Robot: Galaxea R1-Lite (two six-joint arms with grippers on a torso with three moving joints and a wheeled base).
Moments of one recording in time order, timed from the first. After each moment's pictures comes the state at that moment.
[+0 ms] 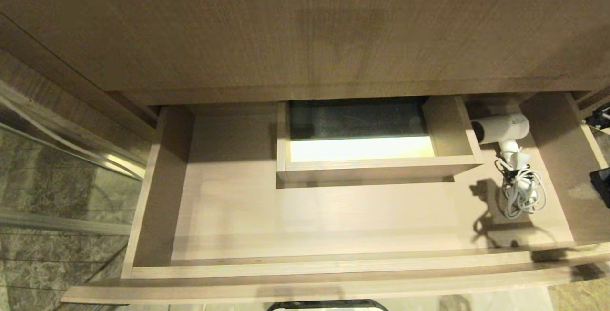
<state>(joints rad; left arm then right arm) 0.00 0.00 0.00 0.00 -0.01 0.00 -0.25 1.39 -1.06 0.44 -0.03 -0.42</state>
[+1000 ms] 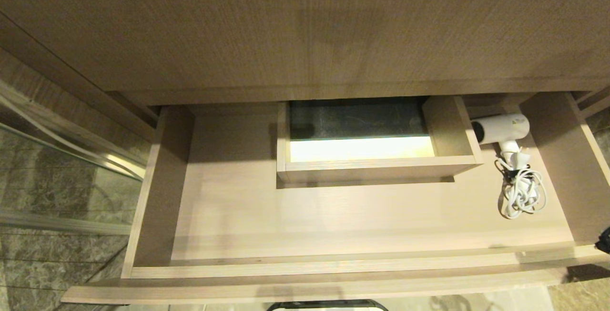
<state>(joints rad) 0.00 0.00 0.00 0.00 -0.01 0.00 -0.27 1.21 -0.66 0.58 -0.23 -0.58</state>
